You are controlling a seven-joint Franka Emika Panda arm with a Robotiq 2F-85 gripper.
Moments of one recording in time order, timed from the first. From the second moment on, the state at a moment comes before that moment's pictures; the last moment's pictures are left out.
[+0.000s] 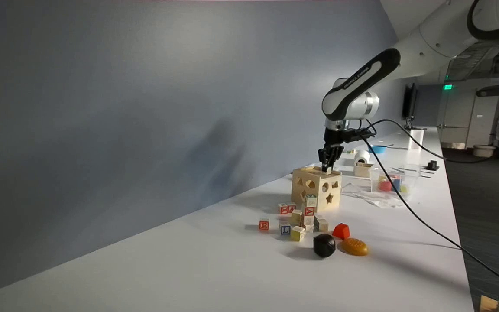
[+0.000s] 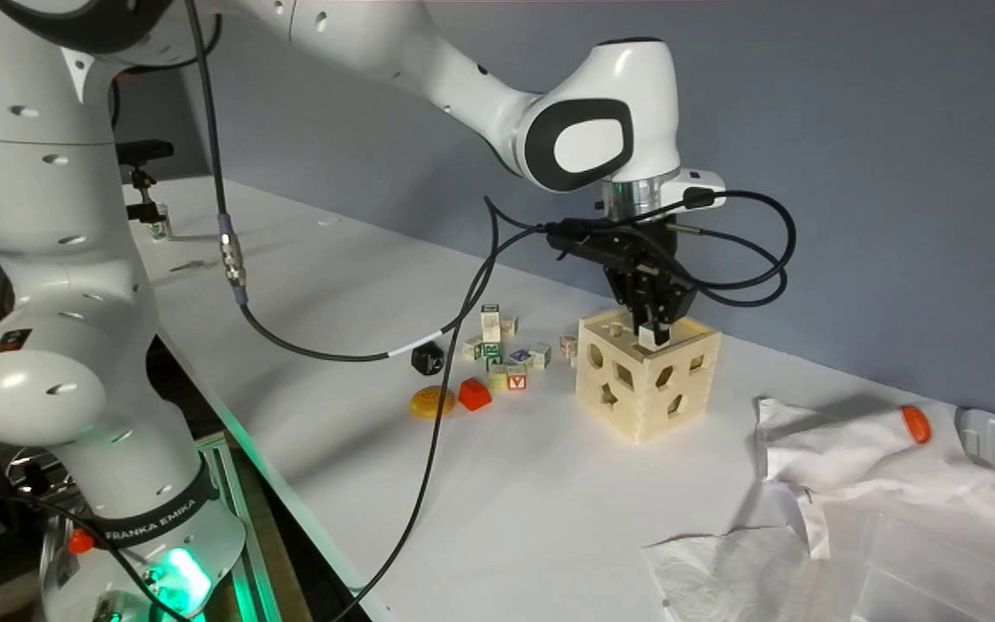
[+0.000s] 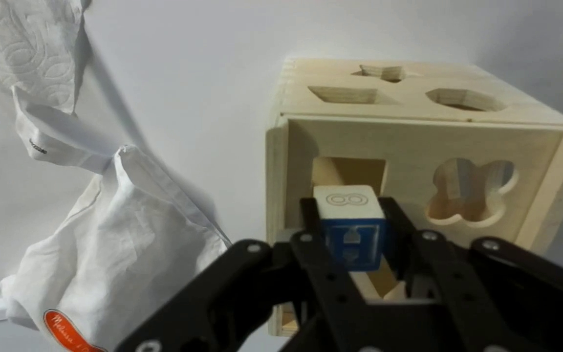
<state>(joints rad) -0.23 0.17 -0.19 -1.95 0.00 2.34 -0.29</state>
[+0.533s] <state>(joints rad) -0.23 0.17 -0.19 -1.93 0.00 2.24 -0.29</state>
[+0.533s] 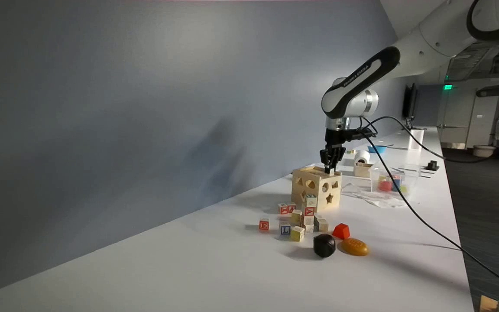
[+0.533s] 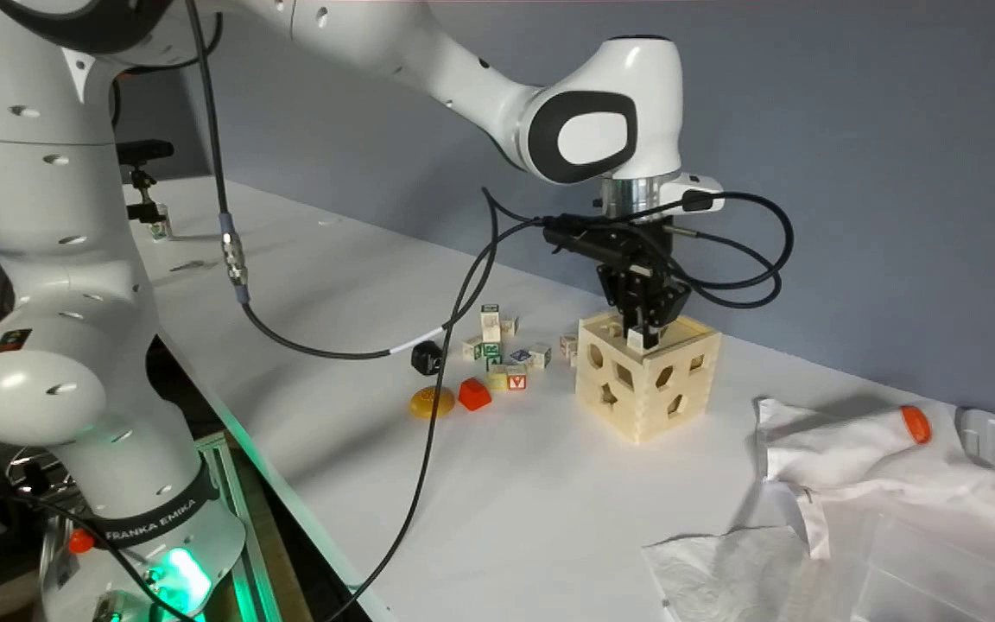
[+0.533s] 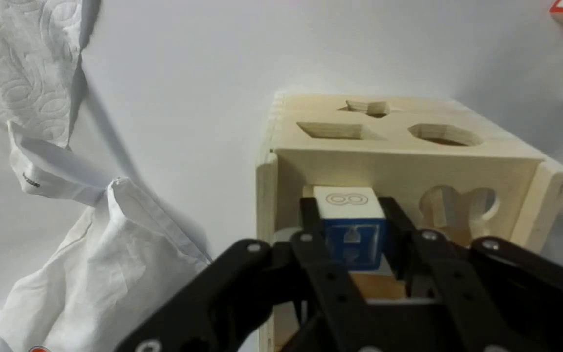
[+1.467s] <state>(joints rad) -0.24 0.17 -0.19 -1.93 0.00 2.23 -0.29</state>
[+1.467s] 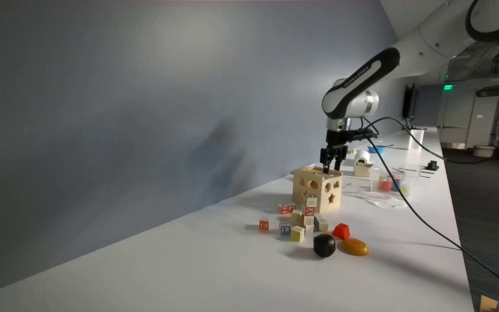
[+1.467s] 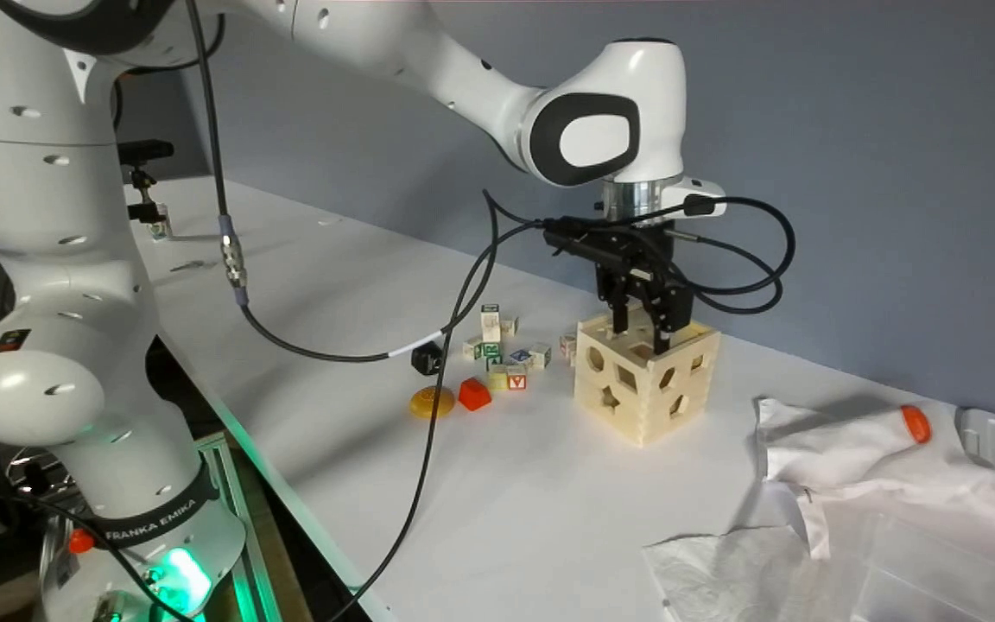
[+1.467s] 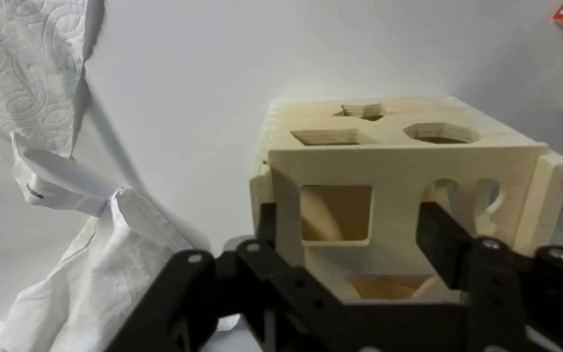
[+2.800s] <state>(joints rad) -0.09 -0.35 -0.13 -2.18 0.00 1.61 -0.40</state>
